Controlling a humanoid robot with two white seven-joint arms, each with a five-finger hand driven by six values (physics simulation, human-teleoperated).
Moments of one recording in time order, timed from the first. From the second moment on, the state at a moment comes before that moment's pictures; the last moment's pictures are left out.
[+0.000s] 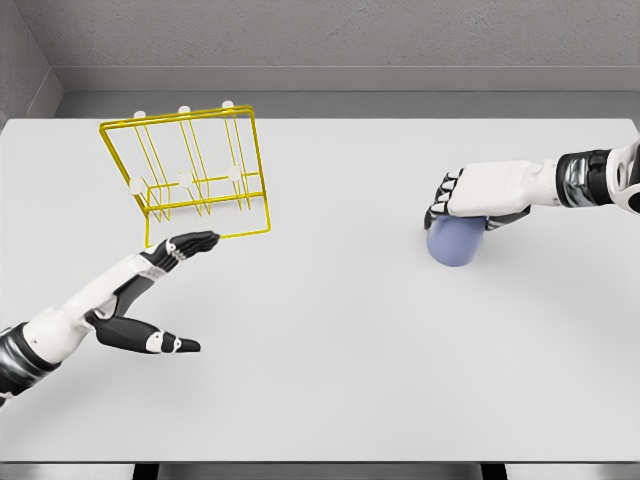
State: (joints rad) left arm -0.01 0.93 -0.55 -1.78 0.55 -0.61 -0.23; right arm -1.14 -0.88 1.31 -1.38 0.43 -0.60 0.42
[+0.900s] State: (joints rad) left arm -0.03 0.94 -0.61 -1.78 0.63 -0.61 -0.23; right arm -1.17 -0.88 1.30 -1.40 0.42 -0.61 0.47
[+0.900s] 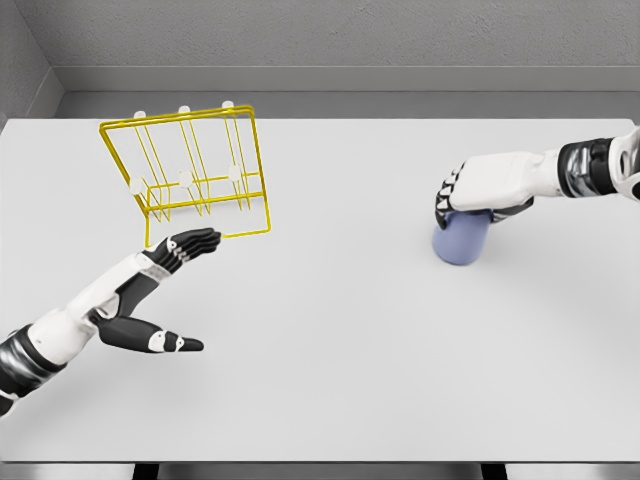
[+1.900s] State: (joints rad) left arm -0.06 0.93 -0.70 -1.79 0.91 -0.61 -0.23; right arm -1.18 -0.94 1.21 -1.76 0.42 -0.61 0.53
